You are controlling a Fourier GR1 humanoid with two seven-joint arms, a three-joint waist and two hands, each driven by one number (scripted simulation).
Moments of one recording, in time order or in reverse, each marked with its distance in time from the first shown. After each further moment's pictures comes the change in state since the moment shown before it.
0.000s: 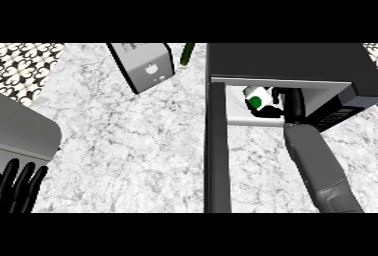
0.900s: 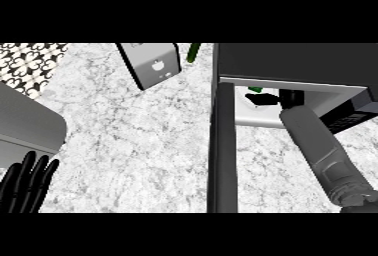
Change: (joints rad) left arm -0.048 0.002 -0.019 0.040 -0.071 -0.001 0.005; right arm -0.248 -0.058 0.035 0.369 0.169 -0.225 -0.029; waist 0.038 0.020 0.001
